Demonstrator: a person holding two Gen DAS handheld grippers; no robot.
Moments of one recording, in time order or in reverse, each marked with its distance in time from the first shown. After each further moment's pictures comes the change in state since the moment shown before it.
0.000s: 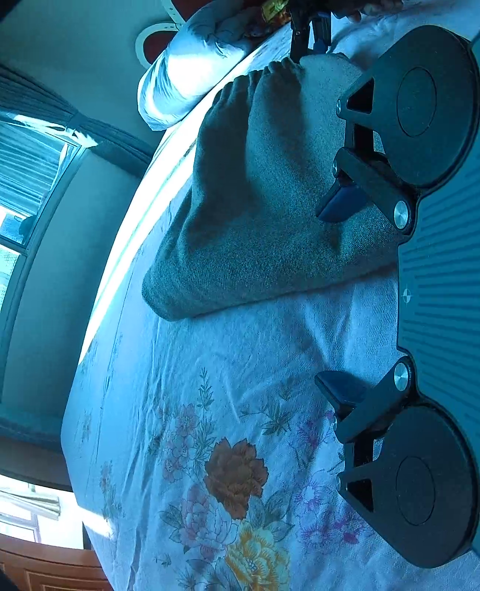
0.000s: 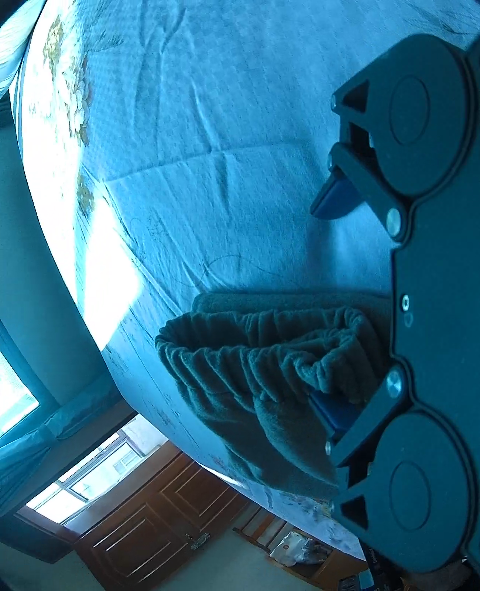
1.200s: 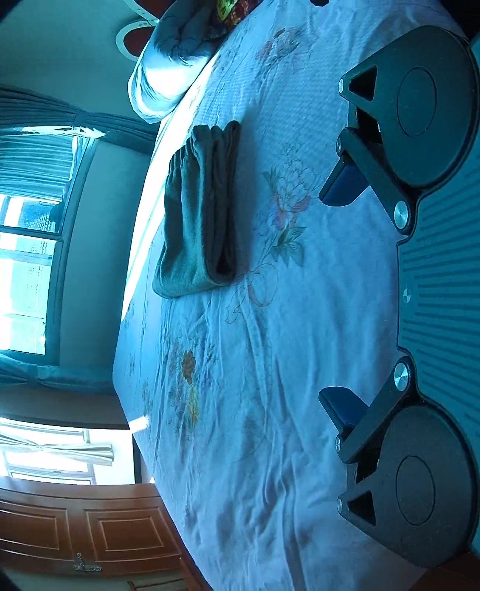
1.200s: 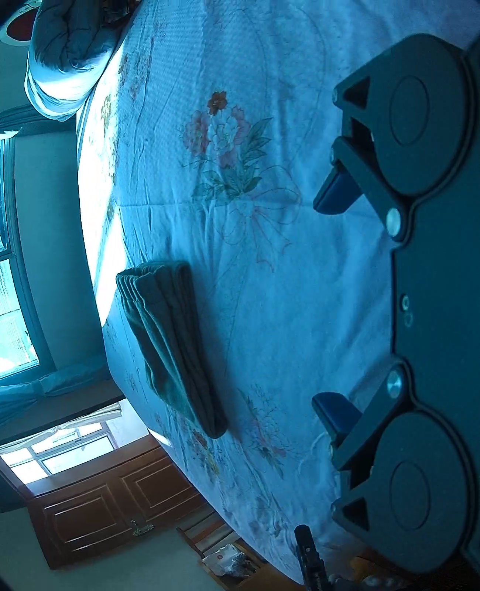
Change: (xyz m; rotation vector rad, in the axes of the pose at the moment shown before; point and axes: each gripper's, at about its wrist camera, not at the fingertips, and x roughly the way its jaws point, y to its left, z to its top) left arm -0.278 -0.077 -0.181 0.078 -0.113 0.238; right arm -0.239 0.101 -0.223 -0.211 -0.057 -0.175
